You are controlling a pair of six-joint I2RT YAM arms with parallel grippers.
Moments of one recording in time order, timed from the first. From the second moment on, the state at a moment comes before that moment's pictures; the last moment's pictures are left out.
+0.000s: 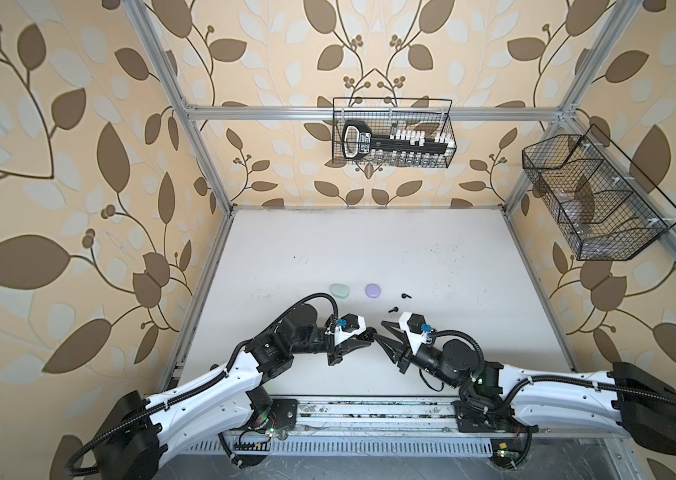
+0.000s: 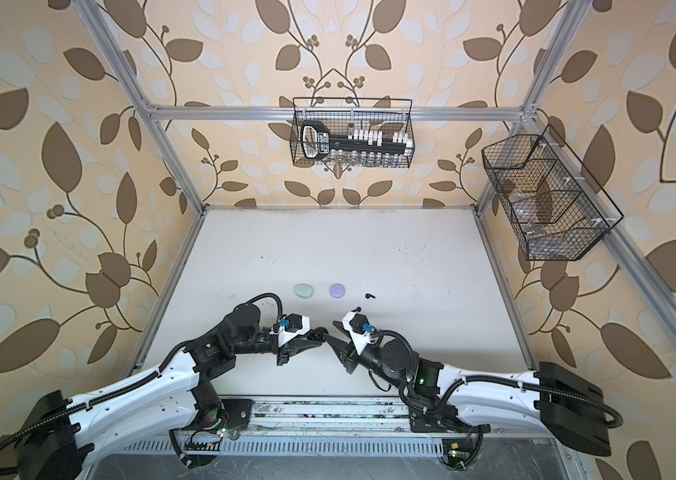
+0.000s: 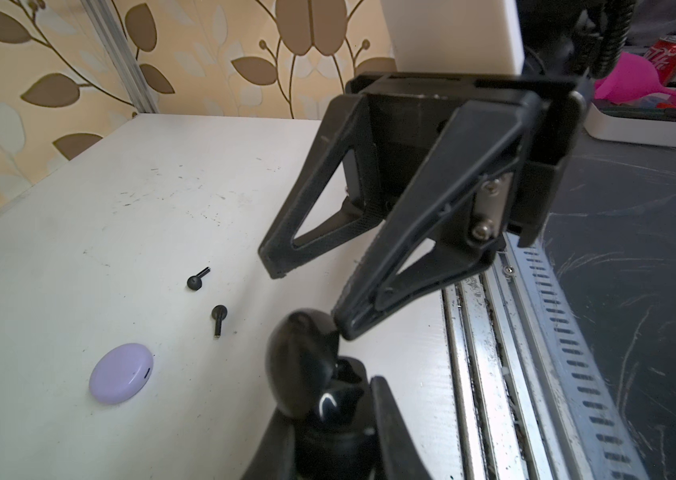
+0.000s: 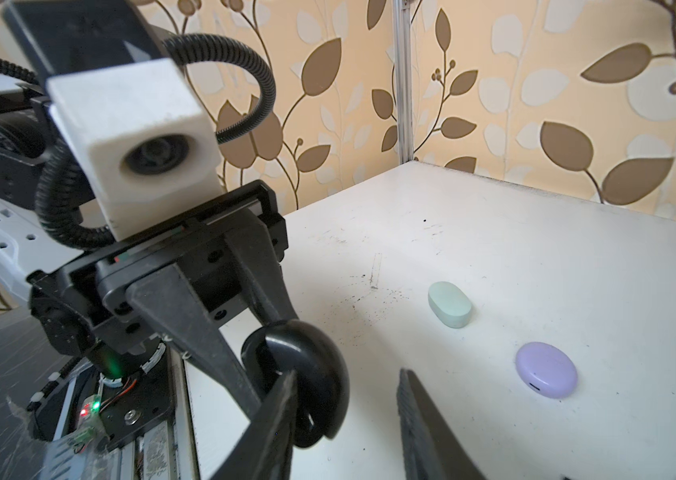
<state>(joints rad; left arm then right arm) -0.79 0.85 0.39 0.10 0.56 0.25 1.18 0.98 0.25 0.66 0.28 0.15</state>
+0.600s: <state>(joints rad) -0.78 0.82 0.37 0.06 0.56 0.24 1.23 1.12 0.34 0.65 0.34 0.12</state>
